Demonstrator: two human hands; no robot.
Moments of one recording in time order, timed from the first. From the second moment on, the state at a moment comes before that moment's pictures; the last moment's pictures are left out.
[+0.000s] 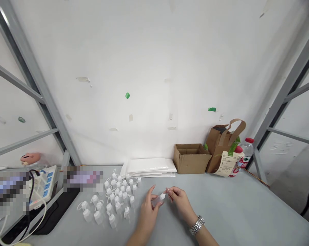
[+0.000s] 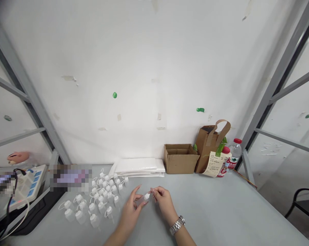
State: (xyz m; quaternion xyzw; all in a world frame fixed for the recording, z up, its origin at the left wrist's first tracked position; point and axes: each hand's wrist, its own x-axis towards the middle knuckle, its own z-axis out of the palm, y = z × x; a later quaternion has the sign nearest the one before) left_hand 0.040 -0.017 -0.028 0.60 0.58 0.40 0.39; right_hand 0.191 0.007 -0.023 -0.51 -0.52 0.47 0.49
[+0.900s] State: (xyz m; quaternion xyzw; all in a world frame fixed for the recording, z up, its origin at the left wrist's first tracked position) left_hand 0.038 -0.017 -0.037 0.62 0.57 0.39 0.37; right_hand 0.184 -0.001 -0.019 -0.54 -0.56 0.41 0.48
